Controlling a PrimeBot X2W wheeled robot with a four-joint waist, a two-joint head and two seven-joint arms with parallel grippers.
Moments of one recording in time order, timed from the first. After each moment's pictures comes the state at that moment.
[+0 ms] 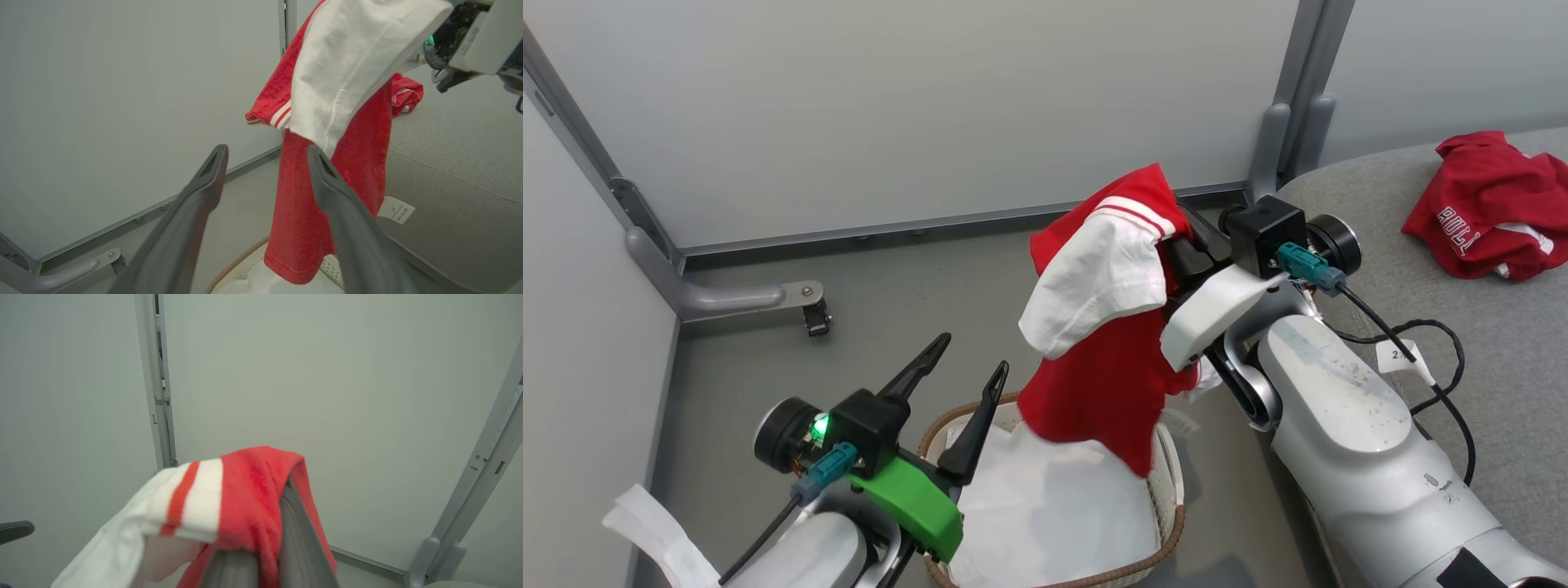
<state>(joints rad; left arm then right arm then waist) -0.41 0.42 -0.87 0.19 -0.62 0.06 -0.23 -0.70 -0.05 0.45 0.58 0.29 0.13 -0.26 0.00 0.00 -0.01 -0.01</state>
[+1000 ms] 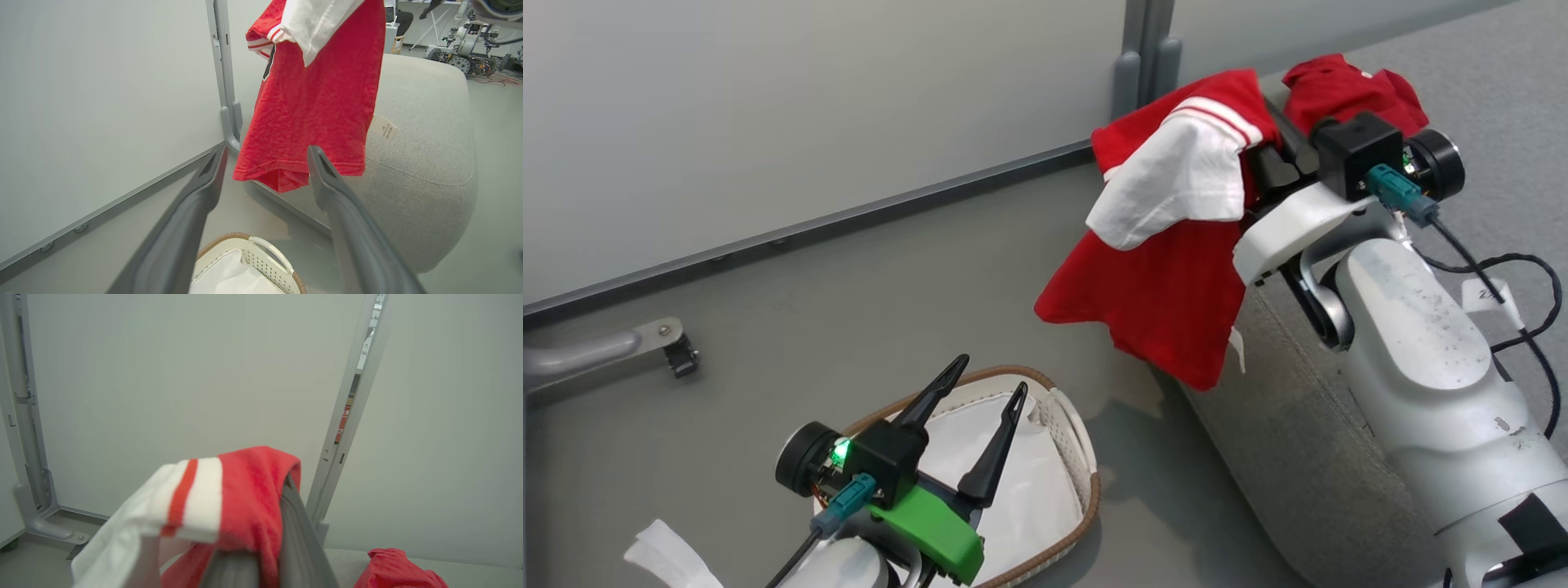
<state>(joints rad) -0.32 0.37 -0.83 0.18 -0.56 0.05 -0.26 -0.79 -0.13 0.33 0.56 0.19 0.13 -0.26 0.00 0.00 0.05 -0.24</state>
